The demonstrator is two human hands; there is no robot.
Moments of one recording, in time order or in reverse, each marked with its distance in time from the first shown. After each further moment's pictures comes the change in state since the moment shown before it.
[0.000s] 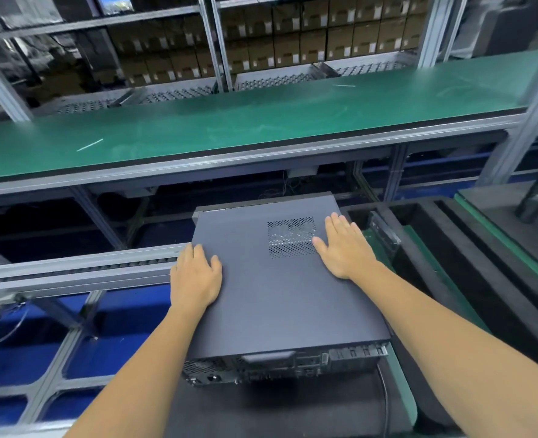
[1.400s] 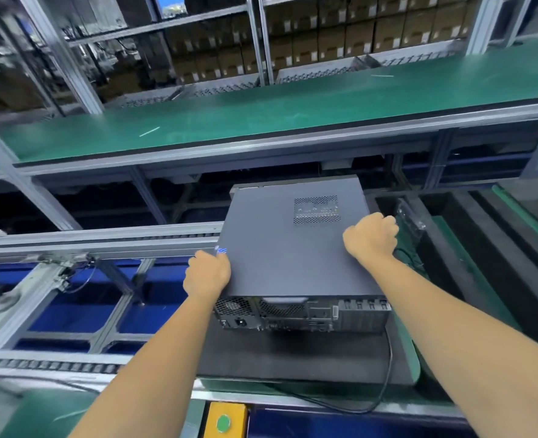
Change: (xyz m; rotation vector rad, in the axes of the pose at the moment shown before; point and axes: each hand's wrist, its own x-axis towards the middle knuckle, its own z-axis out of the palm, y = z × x) left_hand -0.087 -0.009 -0.042 -0.117 -0.097 -0.554; right_hand -0.068 -0.029 -0.020 0.466 0.194 0.519
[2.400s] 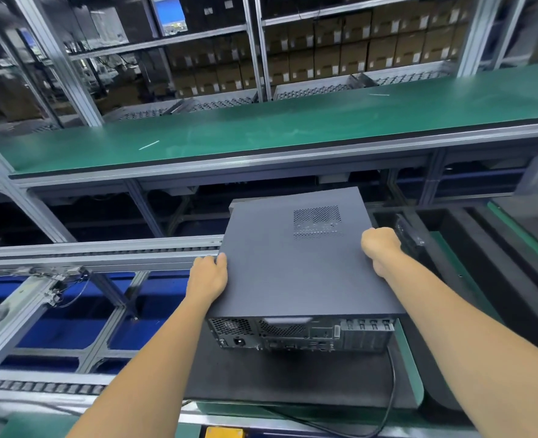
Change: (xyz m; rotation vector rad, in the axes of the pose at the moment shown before) left_hand 0.026 0.007 -0.008 -0.102 -0.079 0.256; right_hand 0.030 -0.004 -0.012 0.450 -0.149 0.260
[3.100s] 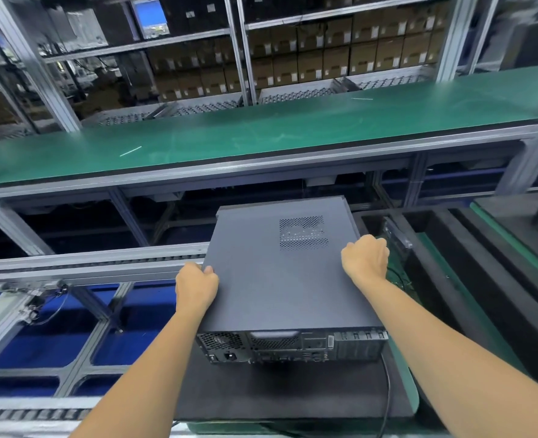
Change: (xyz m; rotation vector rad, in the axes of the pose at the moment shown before) left_hand 0.018 -0.004 0.012 -0.109 0.134 -0.091; right_hand -0.013 0.014 0.016 -0.308 0.169 -0.246
